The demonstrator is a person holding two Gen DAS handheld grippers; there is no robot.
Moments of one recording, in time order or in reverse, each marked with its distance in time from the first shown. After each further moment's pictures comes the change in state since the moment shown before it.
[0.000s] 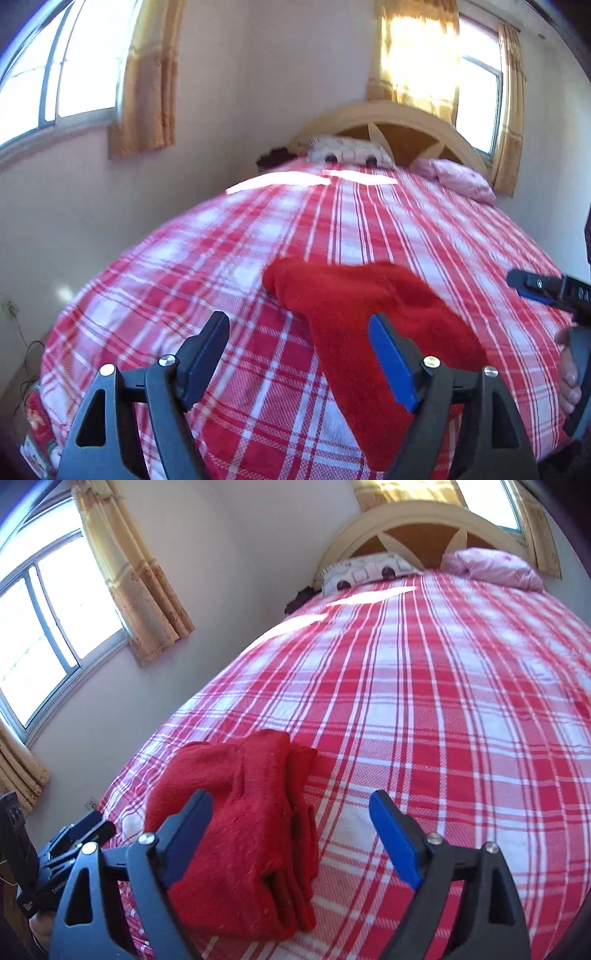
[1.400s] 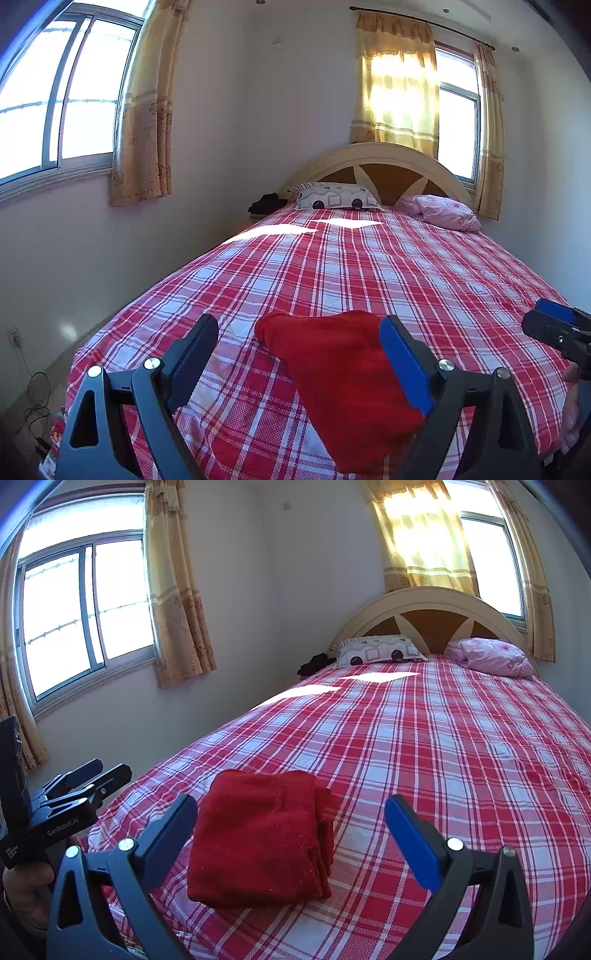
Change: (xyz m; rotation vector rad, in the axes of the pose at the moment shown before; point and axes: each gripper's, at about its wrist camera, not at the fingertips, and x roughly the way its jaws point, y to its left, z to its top) left arm -0.055 -0.020 0.024 0.046 -0.141 -0.023; right arm -0.100 0.066 -0.030 -0.194 -0.232 -0.061
